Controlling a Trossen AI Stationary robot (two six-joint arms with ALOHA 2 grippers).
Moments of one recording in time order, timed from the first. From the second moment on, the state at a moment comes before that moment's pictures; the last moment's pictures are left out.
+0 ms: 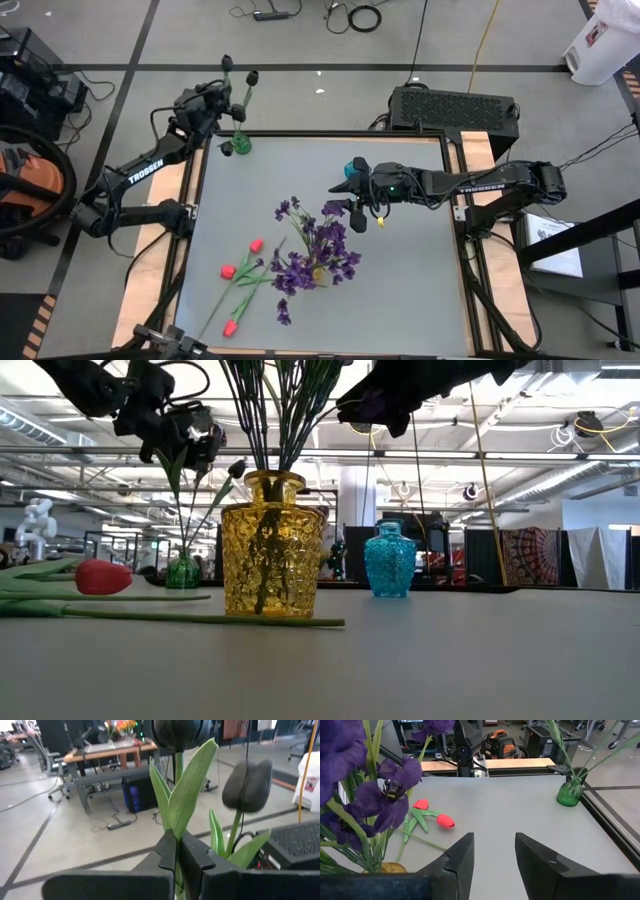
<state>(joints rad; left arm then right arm) 1.03 1.10 0.71 0.26 -0.23 0.06 -0.04 1.38 0.97 0.06 0.03 0.04</state>
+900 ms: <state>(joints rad) 1.03 0.95 0.71 -0.07 -0.12 0.00 -0.04 1.38 0.97 0.03 0.03 0.03</state>
